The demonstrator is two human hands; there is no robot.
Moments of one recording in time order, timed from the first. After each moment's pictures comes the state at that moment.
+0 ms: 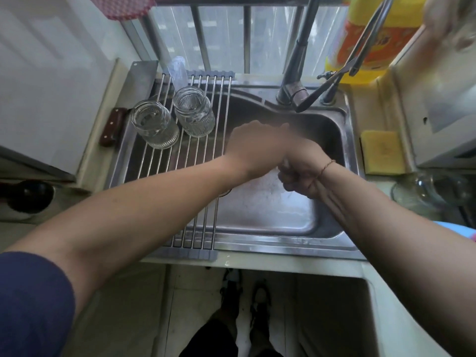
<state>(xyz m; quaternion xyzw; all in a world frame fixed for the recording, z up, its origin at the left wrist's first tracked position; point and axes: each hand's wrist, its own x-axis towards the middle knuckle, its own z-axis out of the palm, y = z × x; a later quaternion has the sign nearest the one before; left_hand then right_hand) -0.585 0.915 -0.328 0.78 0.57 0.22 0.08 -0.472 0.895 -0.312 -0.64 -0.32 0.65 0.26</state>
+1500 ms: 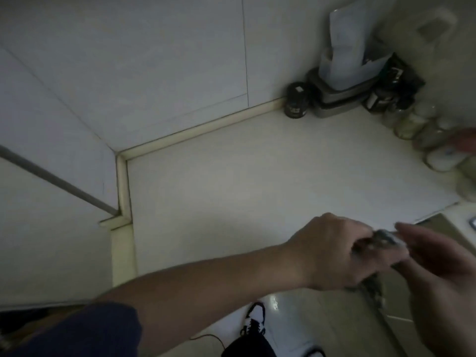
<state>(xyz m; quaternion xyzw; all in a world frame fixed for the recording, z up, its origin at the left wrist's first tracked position) -0.949 0.319 -0.226 0.51 0.74 0.41 0.18 -0.828 0.429 -0.223 -0.34 -0.66 0.62 0.27</state>
